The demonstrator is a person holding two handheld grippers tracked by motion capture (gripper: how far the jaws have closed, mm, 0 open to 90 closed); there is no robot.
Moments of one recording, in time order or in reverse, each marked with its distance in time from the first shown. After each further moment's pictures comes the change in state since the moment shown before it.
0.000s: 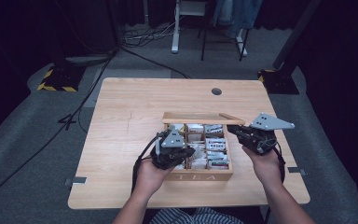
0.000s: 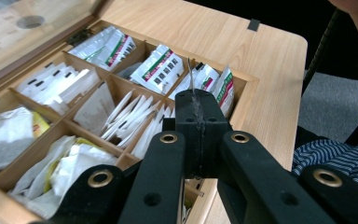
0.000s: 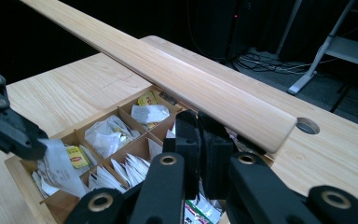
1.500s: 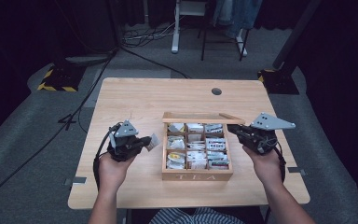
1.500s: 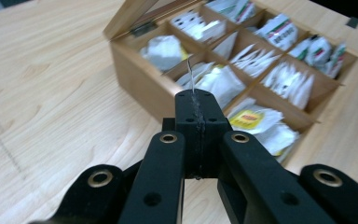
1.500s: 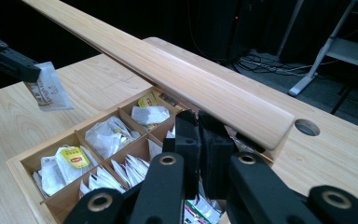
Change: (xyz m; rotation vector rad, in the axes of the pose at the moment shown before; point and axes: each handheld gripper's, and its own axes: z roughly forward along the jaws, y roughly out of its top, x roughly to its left) left arm 0.065 -0.055 -0.072 0.022 0.239 -0.202; right arm -0.001 0.000 -0.001 -0.006 0.004 -0.004
